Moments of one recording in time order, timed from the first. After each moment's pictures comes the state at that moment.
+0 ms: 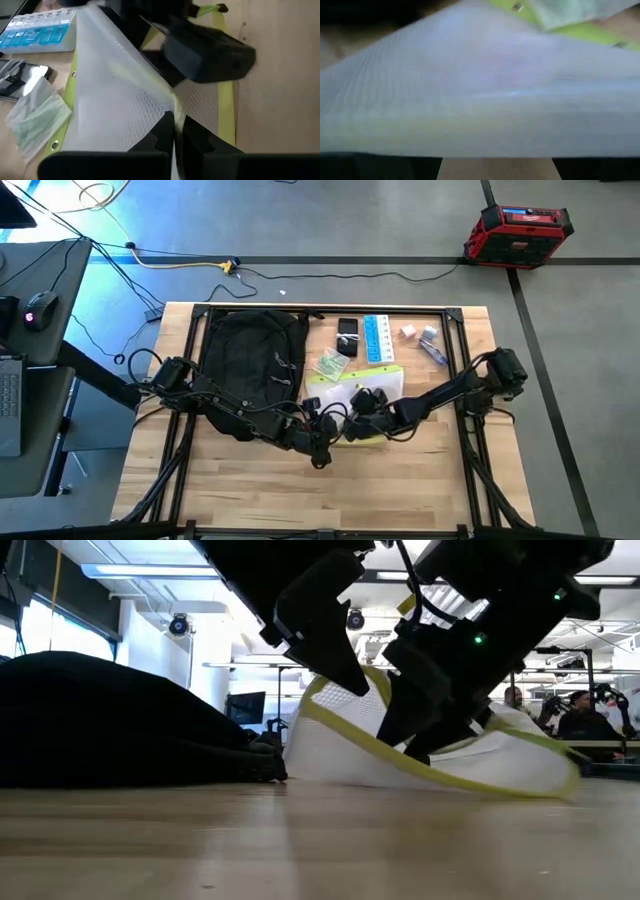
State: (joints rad) left arm -0.38 1.94 1.30 -0.25 -0.59 -0.25; right arm 0.29 1.76 0.84 -0.09 0.58 0.89
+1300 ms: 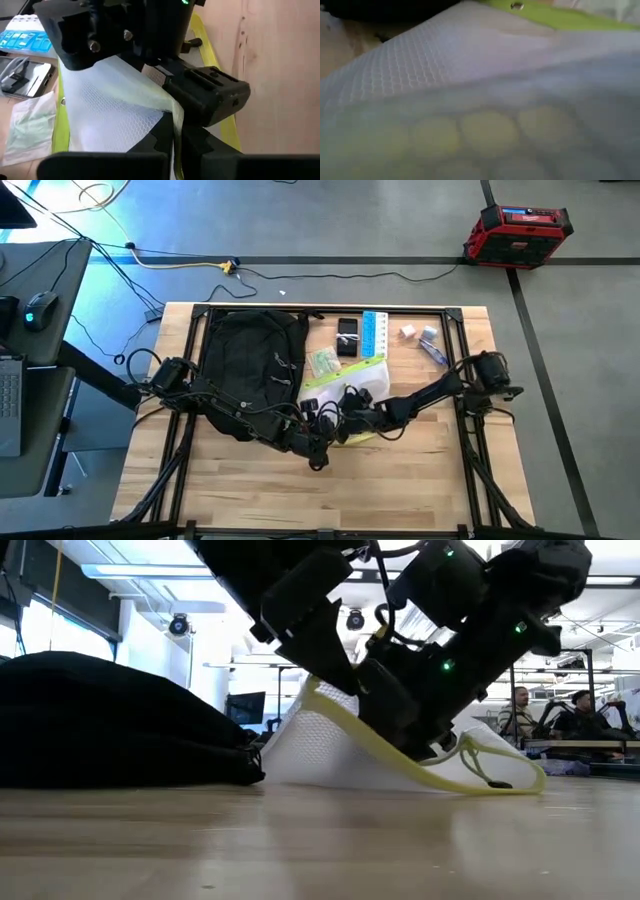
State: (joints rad) left arm -0.38 1.93 1.30 -0.28 -0.62 -0.25; right arm 0.25 1.93 0.85 0.13 0.42 0.71
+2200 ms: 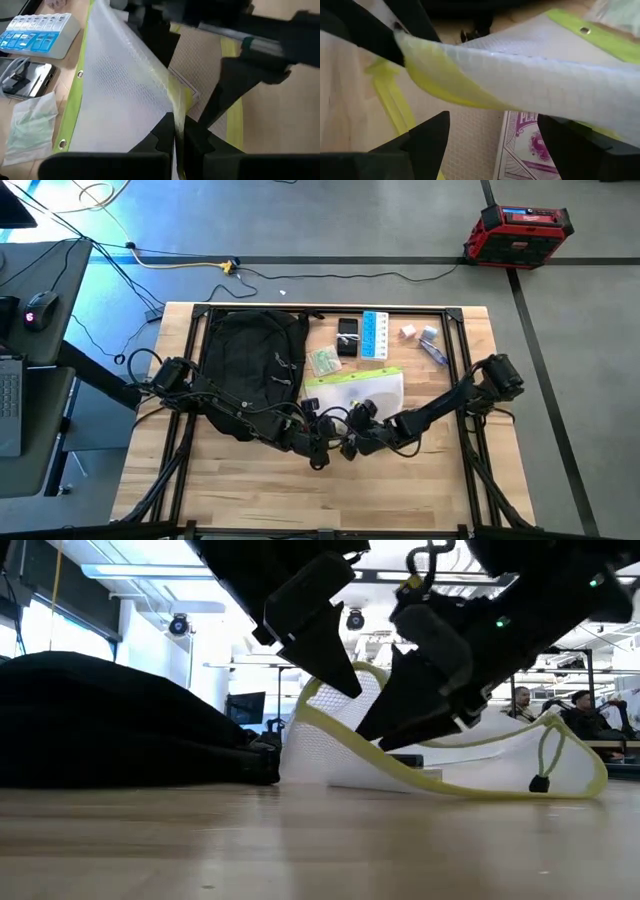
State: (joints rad) left arm -0.38 1.94 1.31 -0.29 -0.61 -0.25; right arm 0.39 1.83 0.84 0.17 0.56 0.70
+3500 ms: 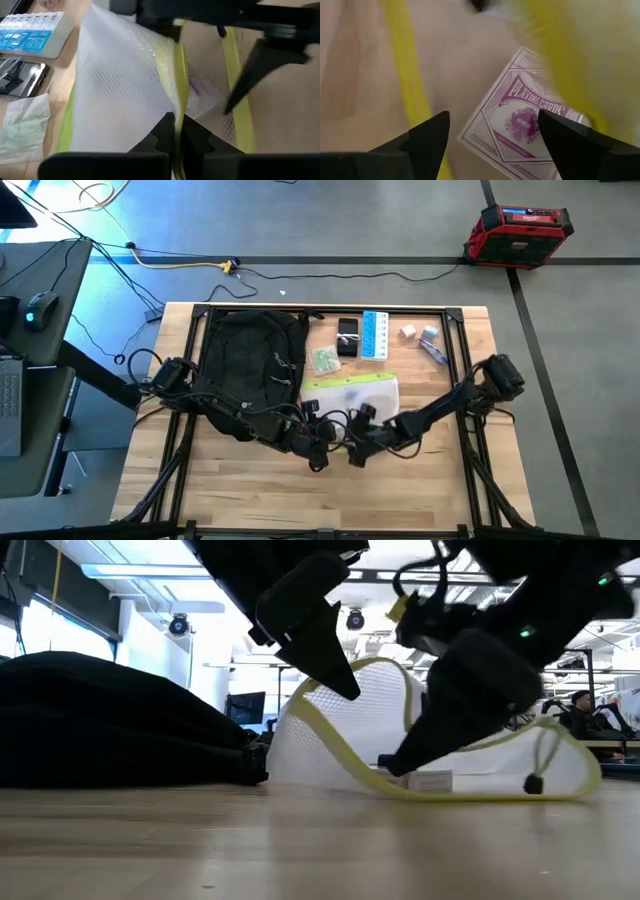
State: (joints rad) left arm -0.38 1.94 1.30 -0.29 -0.60 -0.25; right arm 0.42 1.83 0.86 0.03 0.44 0.48
